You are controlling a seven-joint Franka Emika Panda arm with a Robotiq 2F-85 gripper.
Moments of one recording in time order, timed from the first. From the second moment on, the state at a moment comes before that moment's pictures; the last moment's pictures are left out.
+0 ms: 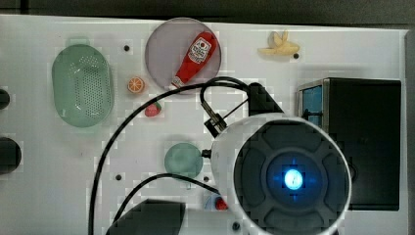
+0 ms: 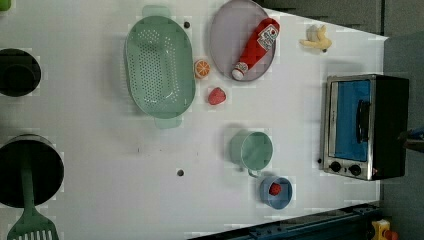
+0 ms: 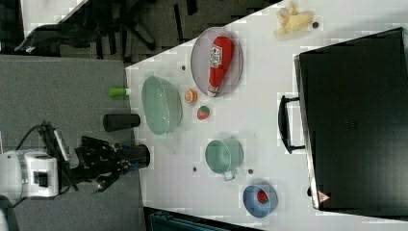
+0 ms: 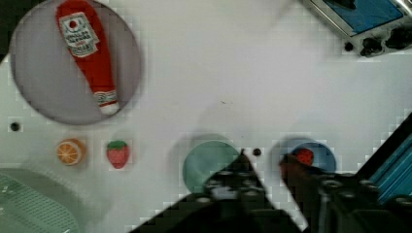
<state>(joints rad) -0.02 -0.28 -0.04 -1.95 -0.02 0.06 0.06</state>
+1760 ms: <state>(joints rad) -0.05 -0.04 -0.44 -2.18 -0.11 0.63 -1.05</state>
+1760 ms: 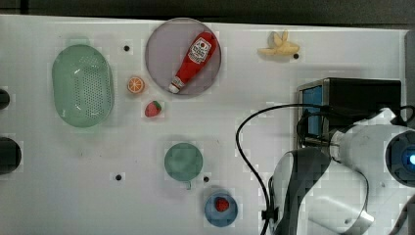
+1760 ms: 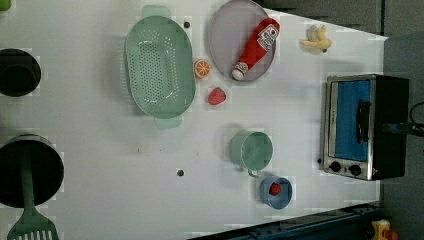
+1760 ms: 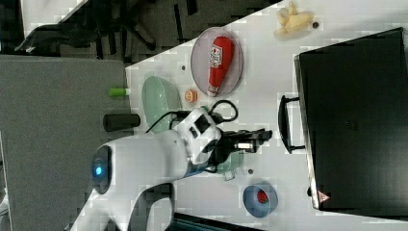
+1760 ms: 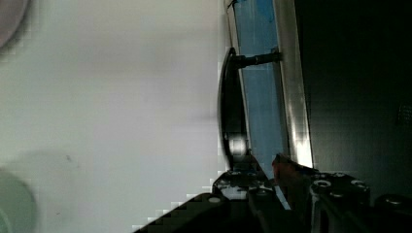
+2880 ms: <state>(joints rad) -0.05 0.19 -0.45 -2.19 -0.10 0.79 -1.09</state>
